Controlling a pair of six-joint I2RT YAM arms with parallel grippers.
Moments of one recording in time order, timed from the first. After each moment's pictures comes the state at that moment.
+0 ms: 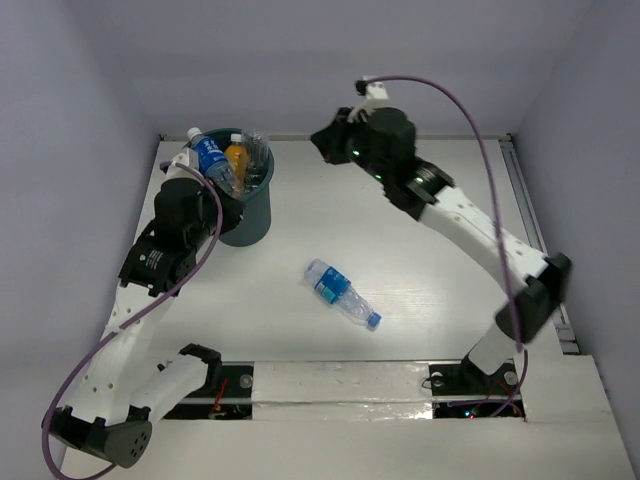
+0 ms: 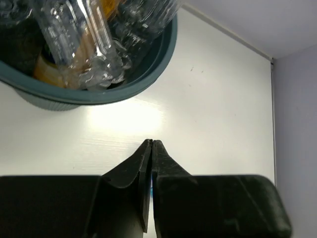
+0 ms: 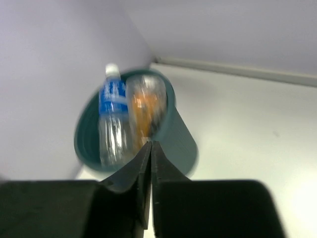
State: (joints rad) left arm -0.32 0.92 1.16 -0.66 -0.09 -0.68; right arm 0.74 1.70 1.78 -0.14 0.07 0.47
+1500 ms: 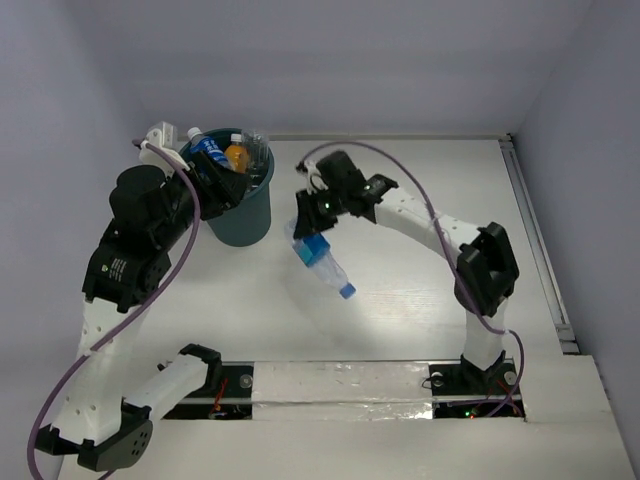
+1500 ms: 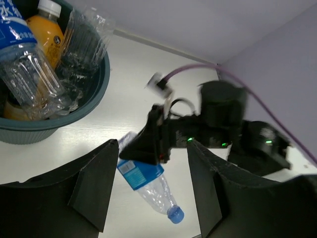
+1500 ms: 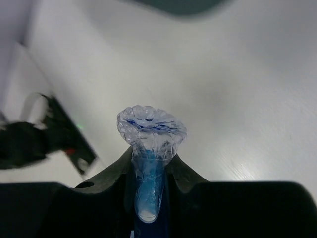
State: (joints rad) left arm -0.32 0.92 1.43 -0.74 0.05 -0.63; right arm 0.75 1.93 1.64 -0.56 -0.42 0.36
